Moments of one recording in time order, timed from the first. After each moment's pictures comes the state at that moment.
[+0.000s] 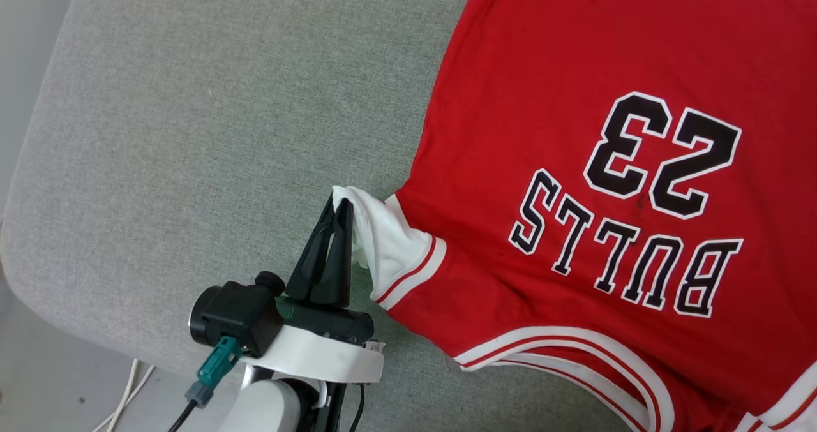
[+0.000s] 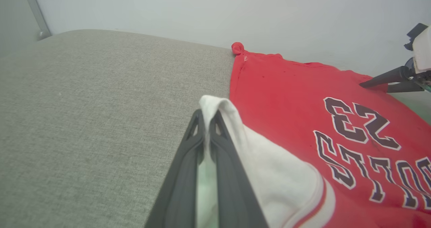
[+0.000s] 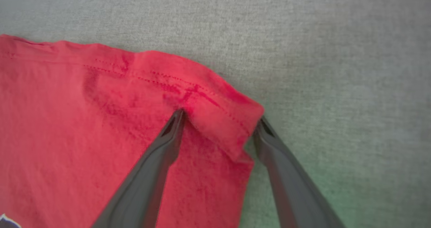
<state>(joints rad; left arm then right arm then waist) -0.17 0.11 -0.36 -0.08 -0.36 0.06 -0.26 -1.03 -0.38 -0.21 0.68 0.25 0.13 0.84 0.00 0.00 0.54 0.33</state>
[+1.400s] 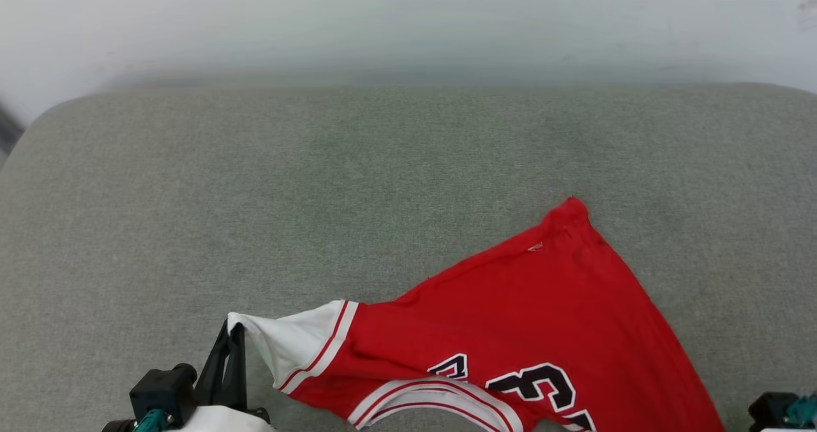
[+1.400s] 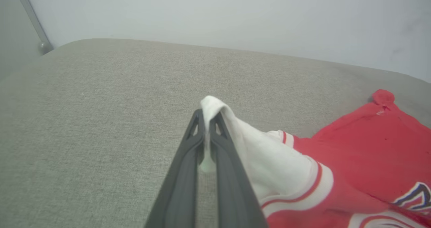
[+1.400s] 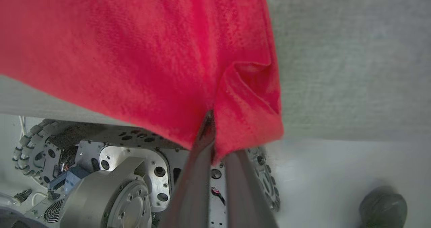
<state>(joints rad) 0.10 0.24 -0.19 0.01 -0.38 0.16 -0.16 0.21 -0.30 -0.10 0.00 0.44 0.13 0.95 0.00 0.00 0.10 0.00</state>
